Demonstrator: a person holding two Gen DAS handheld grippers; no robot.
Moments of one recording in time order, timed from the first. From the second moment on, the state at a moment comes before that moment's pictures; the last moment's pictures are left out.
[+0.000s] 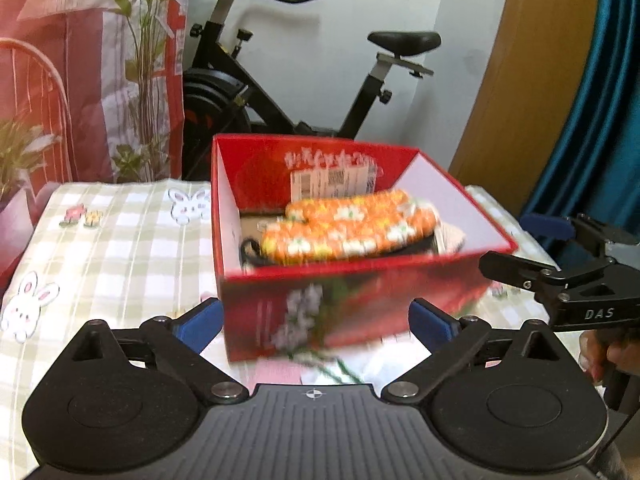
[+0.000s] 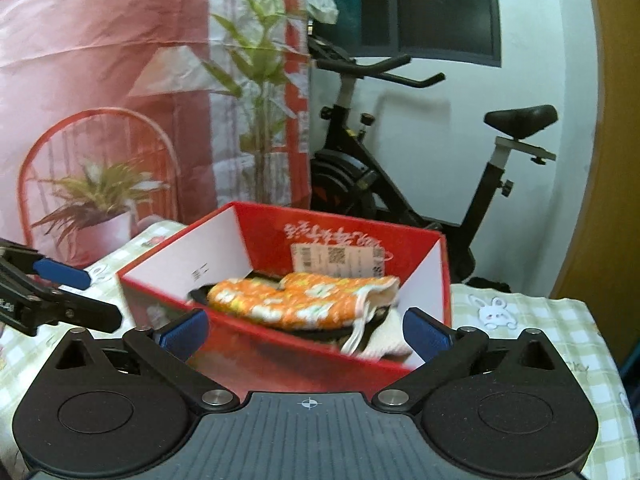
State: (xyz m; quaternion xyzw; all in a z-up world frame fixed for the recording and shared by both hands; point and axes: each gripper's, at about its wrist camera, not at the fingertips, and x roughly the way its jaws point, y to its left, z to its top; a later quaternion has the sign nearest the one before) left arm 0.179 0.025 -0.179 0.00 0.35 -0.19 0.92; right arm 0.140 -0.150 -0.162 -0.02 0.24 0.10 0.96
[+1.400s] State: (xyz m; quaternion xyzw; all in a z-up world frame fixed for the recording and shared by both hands) left arm 0.142 0.005 -0.286 -0.14 0.46 -0.26 0.84; right arm 0.080 -0.105 -0.260 0.02 0.37 0.26 0.89
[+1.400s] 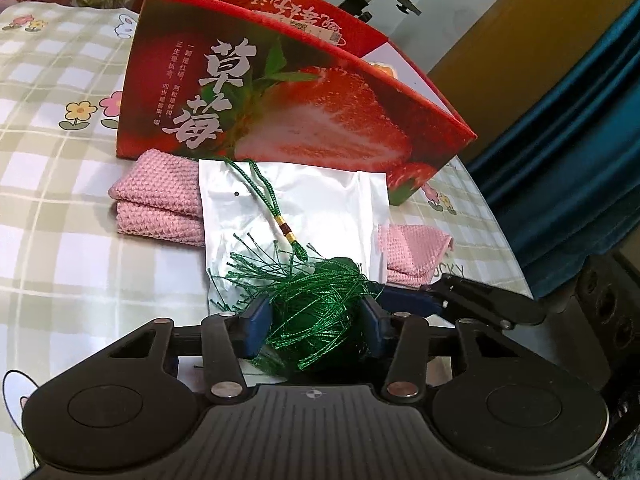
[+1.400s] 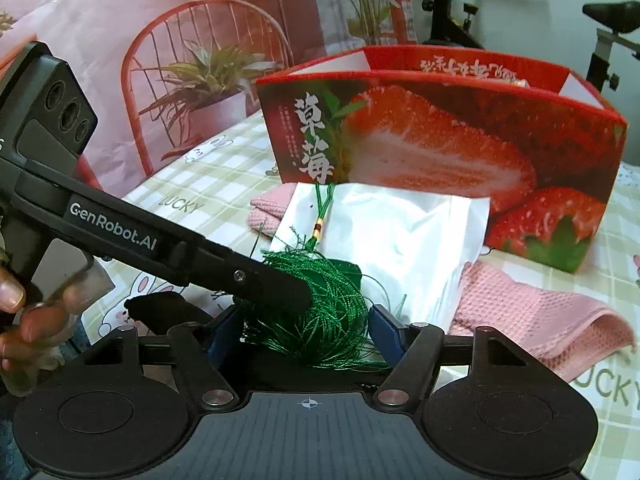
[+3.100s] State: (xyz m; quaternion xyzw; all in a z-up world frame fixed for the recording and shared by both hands) left arm 0.201 -0.002 -0.123 -0.10 0.26 -0.27 0.92; right arm 0.169 -0.104 -0.092 -0.03 0.17 0.27 0.95
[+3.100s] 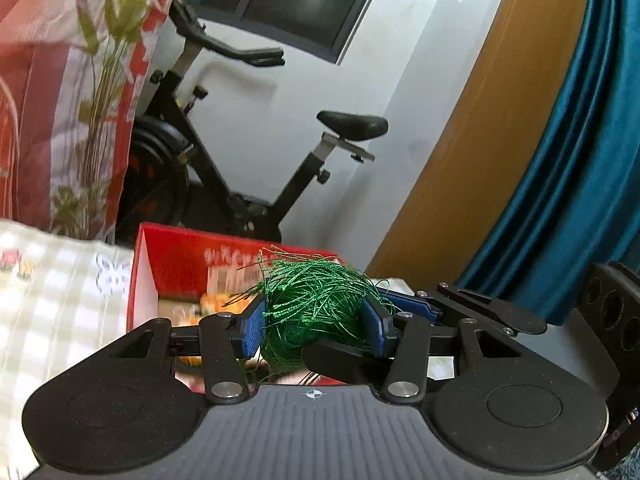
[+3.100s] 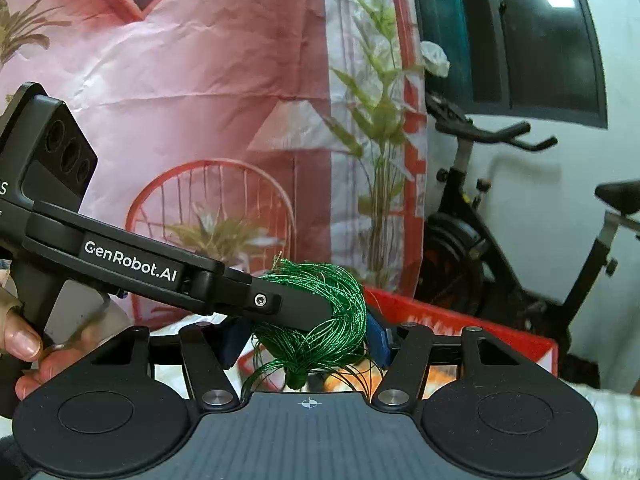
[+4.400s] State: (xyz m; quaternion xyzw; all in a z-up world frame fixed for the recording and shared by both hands) left arm 0.267 0.024 -0.155 -0.05 0.30 -0.19 0.93; right arm 0.257 -0.096 -0.156 -0.07 0.26 0.19 0.94
